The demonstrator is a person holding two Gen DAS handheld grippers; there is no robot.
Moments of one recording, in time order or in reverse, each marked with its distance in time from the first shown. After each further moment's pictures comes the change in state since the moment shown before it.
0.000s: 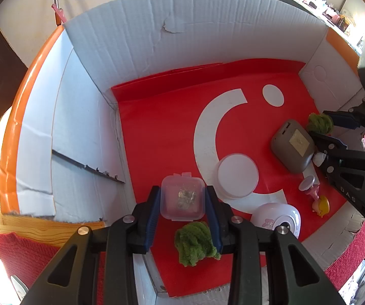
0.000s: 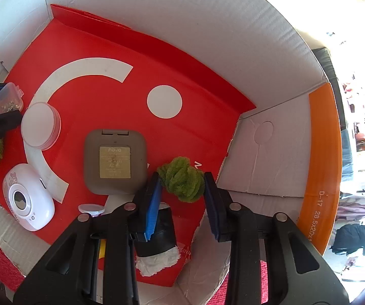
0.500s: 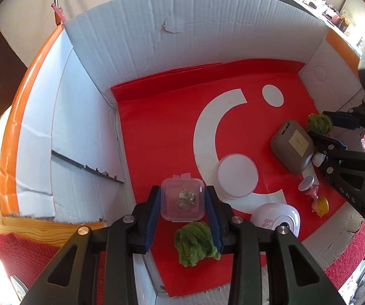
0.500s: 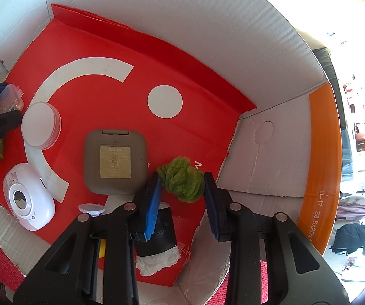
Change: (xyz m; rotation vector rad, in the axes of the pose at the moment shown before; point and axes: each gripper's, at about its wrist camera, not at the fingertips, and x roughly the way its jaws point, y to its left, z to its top) left arm 0.000 0.001 -0.003 0.000 0.000 -0.003; right arm -0.006 0.001 -0.006 -0.002 0.002 0.002
